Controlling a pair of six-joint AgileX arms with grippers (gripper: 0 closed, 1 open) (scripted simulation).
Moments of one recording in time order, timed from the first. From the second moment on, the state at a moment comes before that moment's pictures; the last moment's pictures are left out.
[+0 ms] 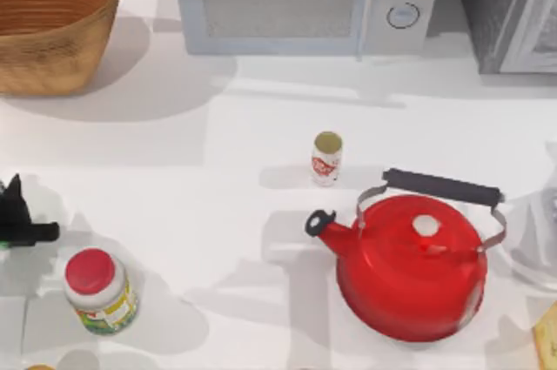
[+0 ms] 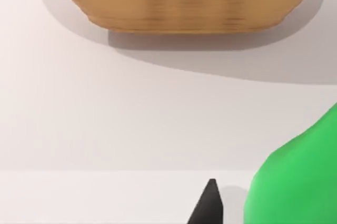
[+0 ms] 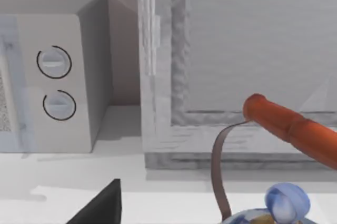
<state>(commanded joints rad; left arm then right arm) 0.15 1.86 0.12 1.43 0.18 0.07 0.00 0.00 0.00 0.00 0.00 0.00</state>
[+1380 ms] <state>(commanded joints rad) 0.15 1.66 1.25 0.16 0.07 0.05 0.00 0.00 0.00 0.00 0.00 0.00</state>
